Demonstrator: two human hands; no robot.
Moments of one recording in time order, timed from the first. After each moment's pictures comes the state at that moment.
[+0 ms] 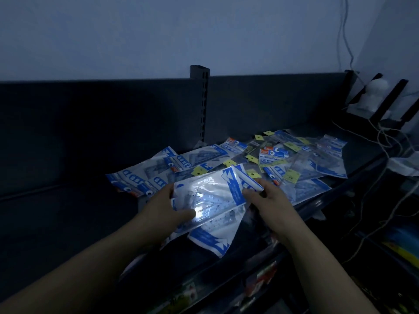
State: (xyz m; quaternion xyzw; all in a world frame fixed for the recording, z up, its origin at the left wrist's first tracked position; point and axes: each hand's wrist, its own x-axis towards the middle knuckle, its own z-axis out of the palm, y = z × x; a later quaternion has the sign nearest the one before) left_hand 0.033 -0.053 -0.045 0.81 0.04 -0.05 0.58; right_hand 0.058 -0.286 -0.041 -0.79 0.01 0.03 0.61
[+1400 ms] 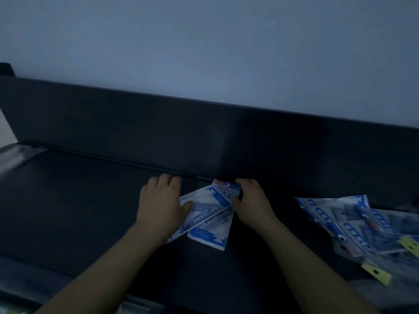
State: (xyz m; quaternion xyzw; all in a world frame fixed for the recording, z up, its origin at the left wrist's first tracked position) left_hand -0.124 0.230 -0.038 0.92 0.34 0.19 0.01; right_hand 0.037 0.104 -0.045 -0.87 -0.38 0.06 0.30
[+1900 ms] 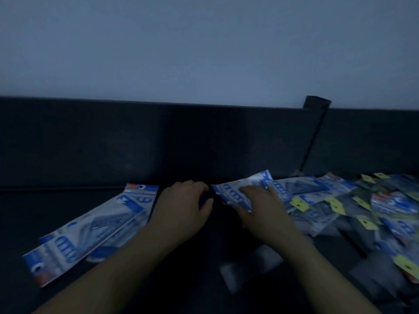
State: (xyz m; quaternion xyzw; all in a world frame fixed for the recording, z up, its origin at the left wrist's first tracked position) left_hand -0.007 0.091 -0.016 0.96 0.05 0.24 0.13; right_hand 0.075 -0.077 -0.024 -0.94 -0.31 -0.09 0.14
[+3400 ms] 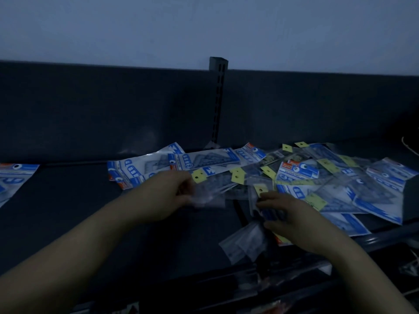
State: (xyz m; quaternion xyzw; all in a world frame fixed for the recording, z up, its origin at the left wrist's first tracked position) left_hand 0.080 -0.096 -0.019 0.98 -0.03 0.00 0.21; right_hand 0.139 -0.374 -0.036 -0.93 -0.30 0.09 0.18
